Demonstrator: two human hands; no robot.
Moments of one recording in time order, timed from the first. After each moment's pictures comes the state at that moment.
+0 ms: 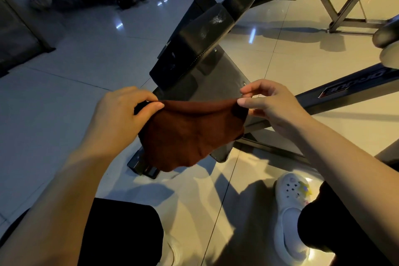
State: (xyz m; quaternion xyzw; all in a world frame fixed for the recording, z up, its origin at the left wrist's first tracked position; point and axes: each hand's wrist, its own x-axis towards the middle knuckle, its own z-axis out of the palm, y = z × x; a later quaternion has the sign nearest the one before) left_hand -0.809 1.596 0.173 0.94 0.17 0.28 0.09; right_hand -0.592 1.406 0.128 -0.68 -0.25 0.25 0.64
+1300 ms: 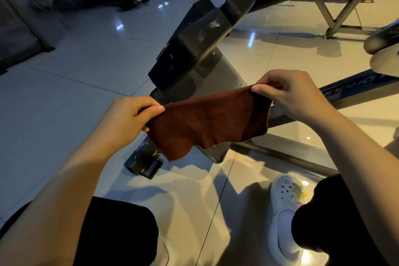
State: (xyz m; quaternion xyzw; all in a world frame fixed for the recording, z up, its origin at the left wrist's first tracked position) left_hand -0.801 1.589 0.170 0.92 0.23 0.16 0.27; right_hand -0.573 1.376 0.162 -0.80 -0.44 0.03 0.41
